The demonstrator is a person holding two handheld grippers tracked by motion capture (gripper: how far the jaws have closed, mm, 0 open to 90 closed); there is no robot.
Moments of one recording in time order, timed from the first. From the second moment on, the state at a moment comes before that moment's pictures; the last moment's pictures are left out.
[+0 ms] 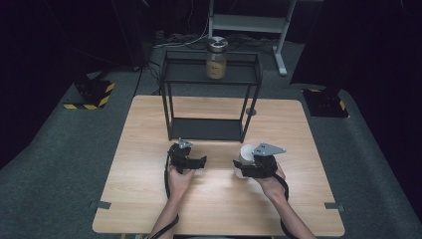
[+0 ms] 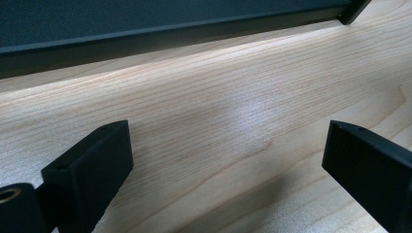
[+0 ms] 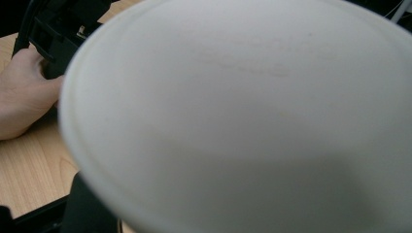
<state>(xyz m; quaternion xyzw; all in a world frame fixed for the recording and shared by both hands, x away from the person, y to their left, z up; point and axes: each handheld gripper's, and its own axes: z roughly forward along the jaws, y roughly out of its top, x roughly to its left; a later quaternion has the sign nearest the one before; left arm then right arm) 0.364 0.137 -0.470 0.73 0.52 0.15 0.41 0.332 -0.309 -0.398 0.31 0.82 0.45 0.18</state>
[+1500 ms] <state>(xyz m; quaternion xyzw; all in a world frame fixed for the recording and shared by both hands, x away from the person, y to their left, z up) 0.364 0.137 -0.470 0.73 0.52 0.15 0.41 0.374 -0.317 -0.263 0.28 0.81 0.49 0.17</state>
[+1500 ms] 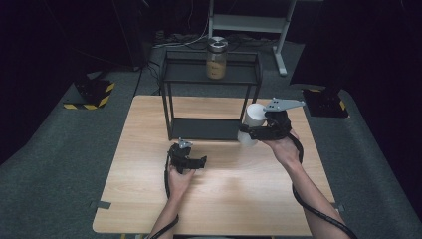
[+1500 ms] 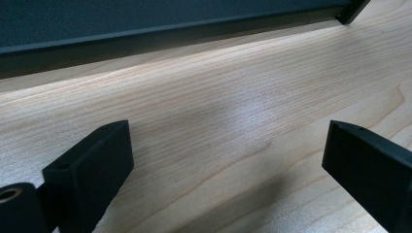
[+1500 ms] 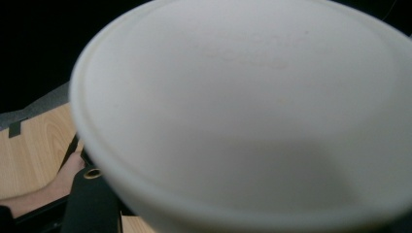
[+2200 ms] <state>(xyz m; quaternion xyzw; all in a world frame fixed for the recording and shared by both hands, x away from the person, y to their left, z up) 0.364 0.138 -0.470 0.73 0.52 0.15 0.42 0.383 -0.308 -0.209 0.27 0.79 0.51 0.19</state>
